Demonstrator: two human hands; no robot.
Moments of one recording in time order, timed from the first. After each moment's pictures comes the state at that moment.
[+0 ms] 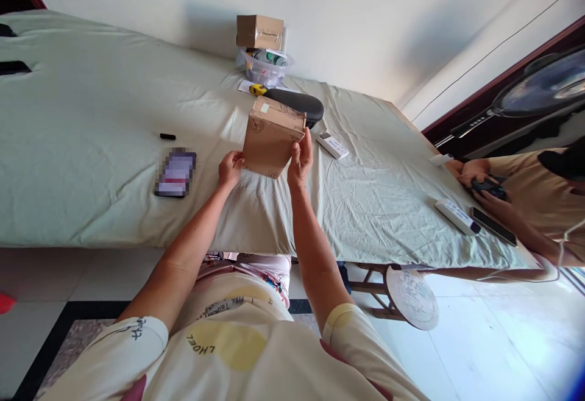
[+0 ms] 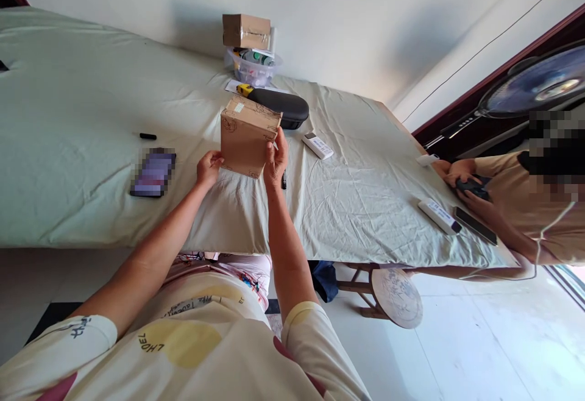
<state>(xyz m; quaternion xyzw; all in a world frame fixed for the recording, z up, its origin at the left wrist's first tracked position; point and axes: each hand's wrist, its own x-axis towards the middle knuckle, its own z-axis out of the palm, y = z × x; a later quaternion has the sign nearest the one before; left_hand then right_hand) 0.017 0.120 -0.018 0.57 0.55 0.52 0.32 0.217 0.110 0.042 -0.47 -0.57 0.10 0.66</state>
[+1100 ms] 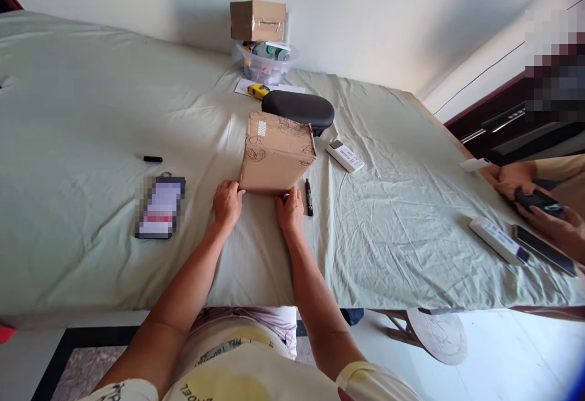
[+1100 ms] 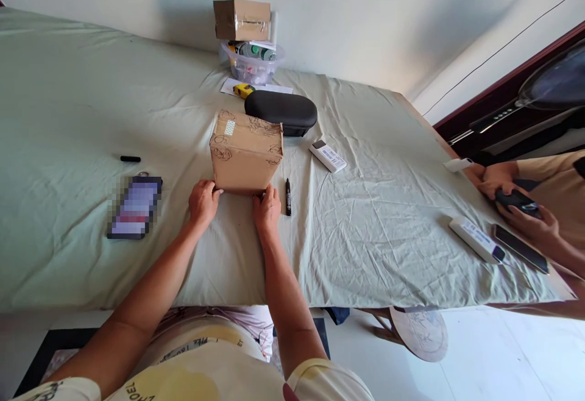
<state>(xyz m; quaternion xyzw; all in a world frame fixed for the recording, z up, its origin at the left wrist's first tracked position) 0.029 0.097 -0.005 0.68 0.67 0.24 0.14 0.227 0.074 -0.037 -0.73 -0.56 0.11 0.39</state>
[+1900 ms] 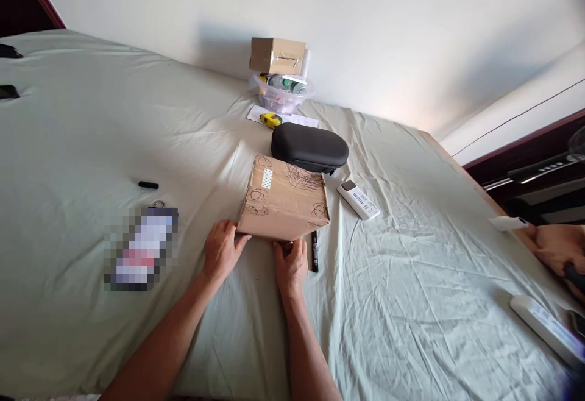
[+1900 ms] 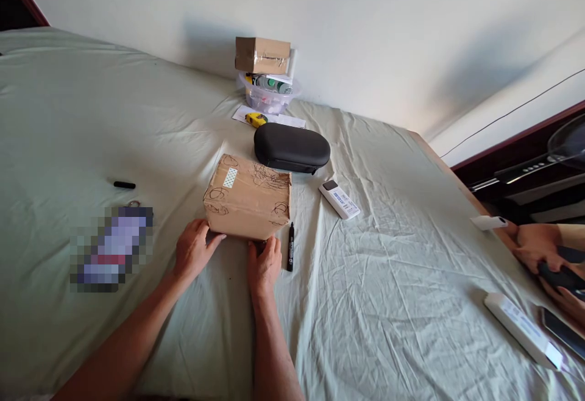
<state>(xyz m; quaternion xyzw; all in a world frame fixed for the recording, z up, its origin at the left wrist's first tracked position) 0.038 0.083 -0.010 0.69 0.67 0.26 0.11 0.227 0.057 -0.035 -0.74 -0.51 0.12 0.42</state>
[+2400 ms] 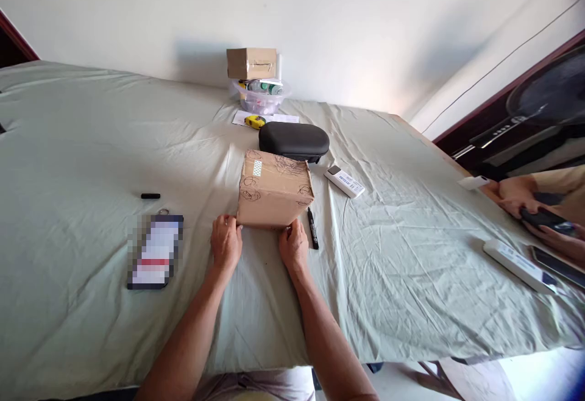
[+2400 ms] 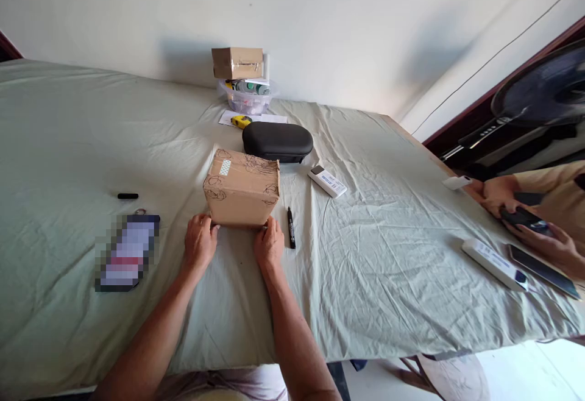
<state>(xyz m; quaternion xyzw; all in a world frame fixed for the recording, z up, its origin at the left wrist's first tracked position) 0.032 0.088 -0.013 0.68 0.68 0.27 0.09 0.229 0.071 -0.036 -0.72 -0.56 0.07 0.40</state>
